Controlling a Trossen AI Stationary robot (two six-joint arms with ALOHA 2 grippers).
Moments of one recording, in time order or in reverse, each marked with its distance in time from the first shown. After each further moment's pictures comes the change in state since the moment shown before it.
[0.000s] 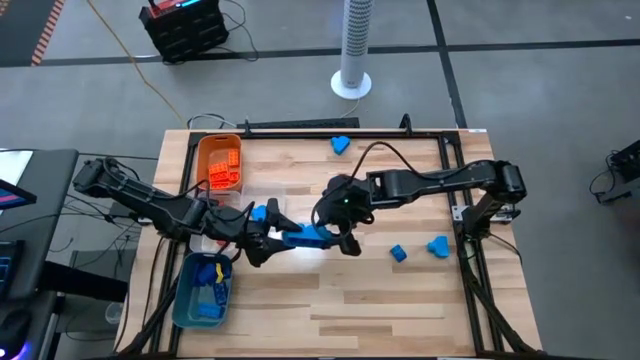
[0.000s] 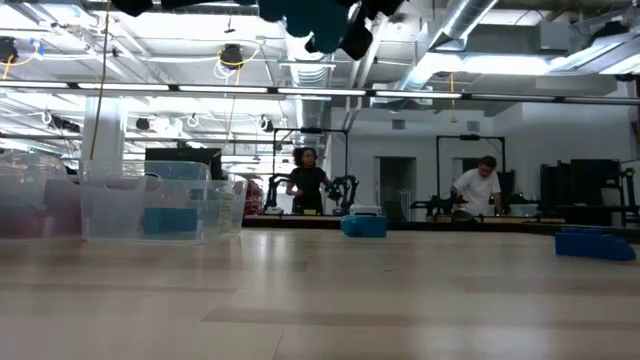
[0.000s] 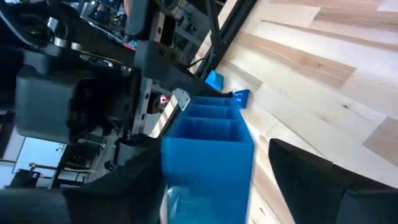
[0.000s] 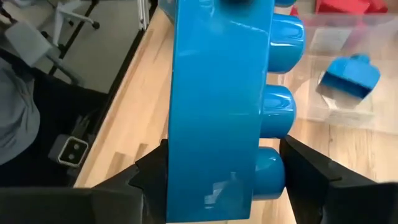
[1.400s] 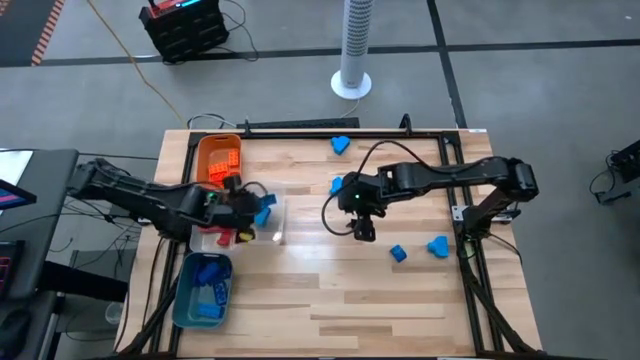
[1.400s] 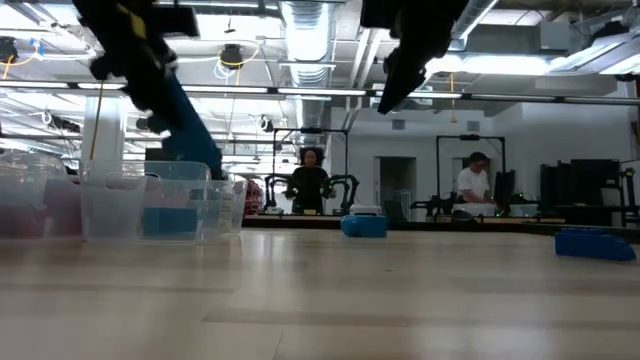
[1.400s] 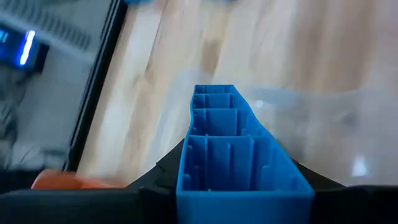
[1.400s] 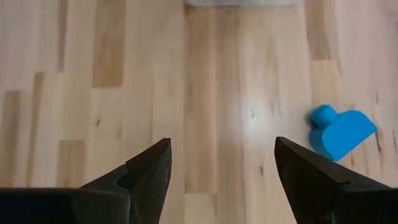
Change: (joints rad) left arm 0.123 -0.061 0.000 -0.810 -0.314 -1.114; right arm -0.047 -0.095 -0.090 -0.306 0.282 0.025
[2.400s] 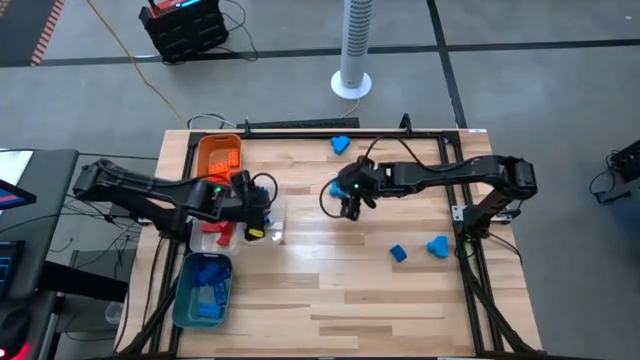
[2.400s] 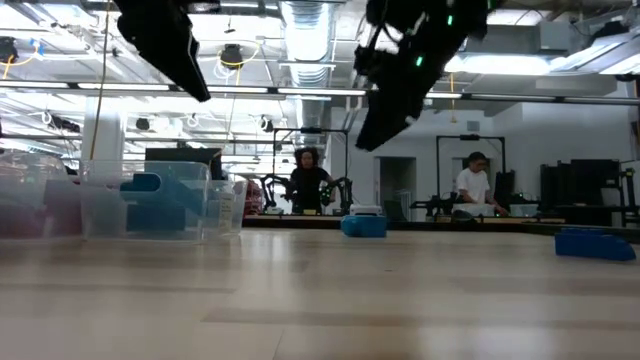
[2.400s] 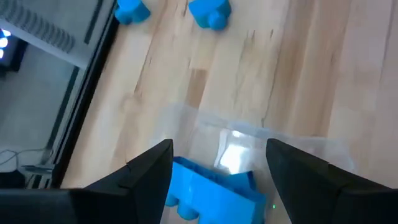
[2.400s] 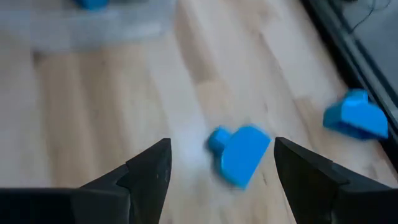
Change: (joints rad) left arm 0.041 0.096 0.158 -0.017 0.077 -0.008; right arm -0.112 0.000 -0.231 0.374 0.298 0.043
